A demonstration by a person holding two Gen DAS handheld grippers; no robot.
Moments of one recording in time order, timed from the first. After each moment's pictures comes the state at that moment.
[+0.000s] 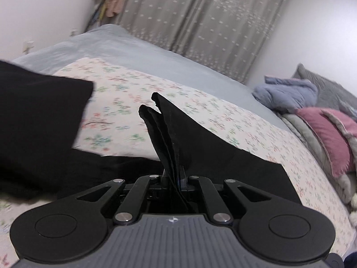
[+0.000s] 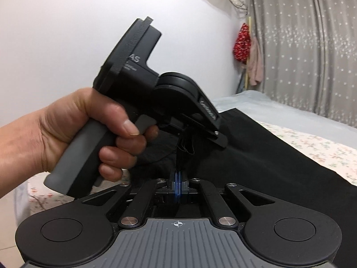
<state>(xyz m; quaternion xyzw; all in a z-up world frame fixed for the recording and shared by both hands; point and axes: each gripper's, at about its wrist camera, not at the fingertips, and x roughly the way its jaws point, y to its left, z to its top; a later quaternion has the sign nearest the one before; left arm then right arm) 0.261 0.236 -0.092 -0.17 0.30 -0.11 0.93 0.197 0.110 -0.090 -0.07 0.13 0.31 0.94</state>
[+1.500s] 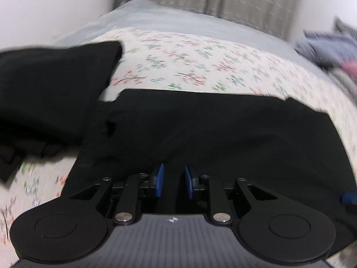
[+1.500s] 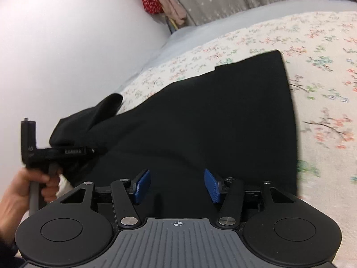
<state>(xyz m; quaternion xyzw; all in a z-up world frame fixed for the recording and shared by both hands) 0.262 0.215 -0.114 -0.07 0.40 0.00 0.91 0.238 -0.134 -0.122 0.20 0.33 0.24 0.89</state>
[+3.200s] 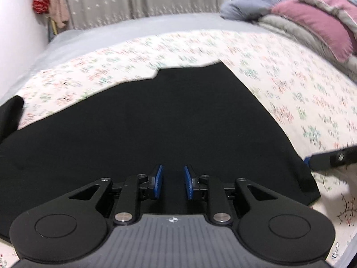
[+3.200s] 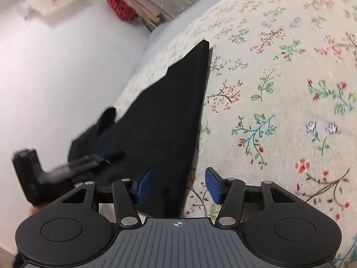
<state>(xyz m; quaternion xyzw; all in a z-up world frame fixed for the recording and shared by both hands) 0.204 0.004 -0.118 0.10 0.39 -0.12 0.91 0.187 -0.243 -0.148 0.34 0.36 0.24 0.84</state>
